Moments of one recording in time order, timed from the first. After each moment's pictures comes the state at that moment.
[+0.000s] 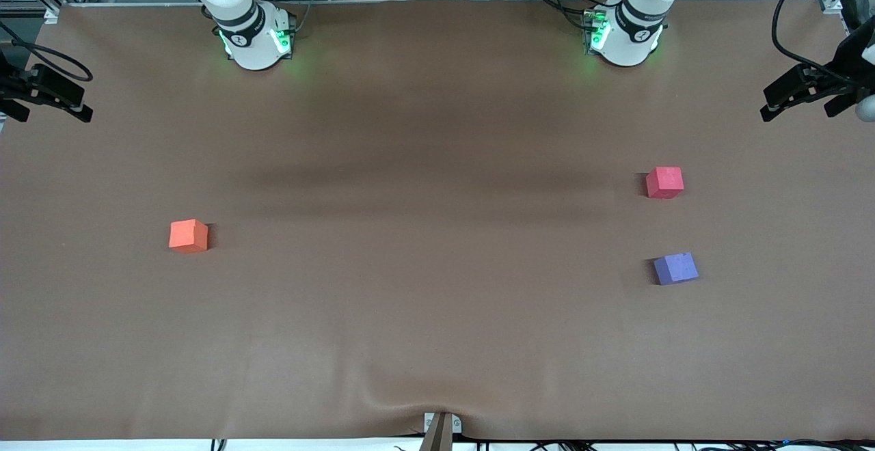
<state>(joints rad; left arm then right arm) -0.02 -0.10 -0.01 -1.63 0.01 1.54 -0.11 -0.07 -0.04 0.03 -1.50 0.02 1.44 -0.01</state>
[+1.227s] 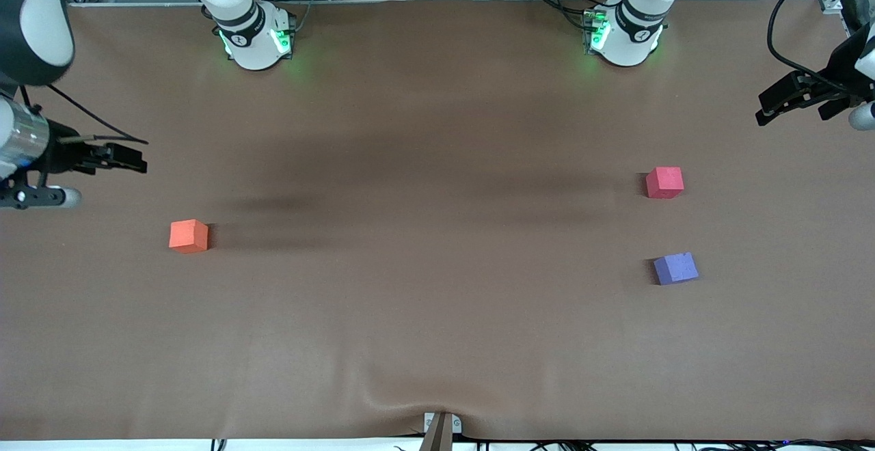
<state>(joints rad) -0.02 -0.08 -0.02 -1.62 0.01 1.53 -0.12 -0.10 0.11 0.03 -1.73 0.01 1.67 -0.11</state>
